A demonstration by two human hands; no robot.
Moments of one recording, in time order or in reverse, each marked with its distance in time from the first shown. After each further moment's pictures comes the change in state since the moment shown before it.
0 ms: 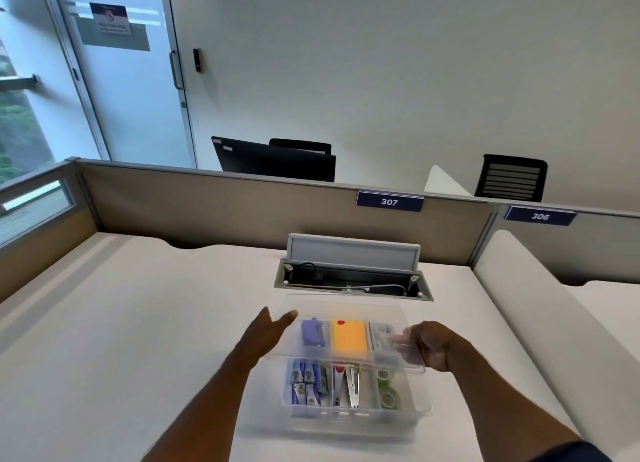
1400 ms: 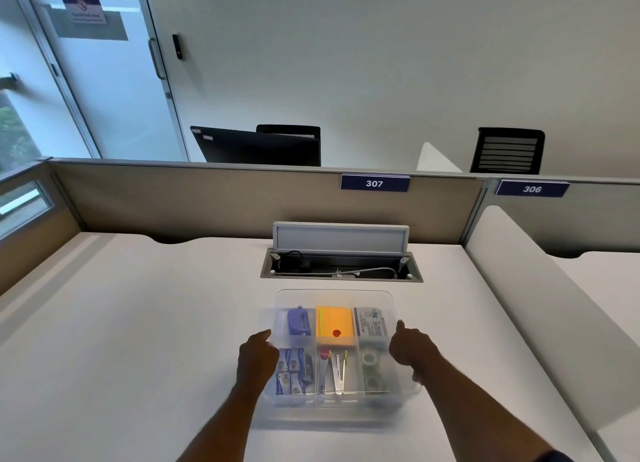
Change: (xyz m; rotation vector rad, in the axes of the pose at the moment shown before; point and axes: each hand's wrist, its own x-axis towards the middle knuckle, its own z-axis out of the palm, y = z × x) left_hand -0.001 -0.045 0.068 0.129 0.250 0.037; right_hand 0.016 0.041 0.005 -1.348 0.492 -0.096
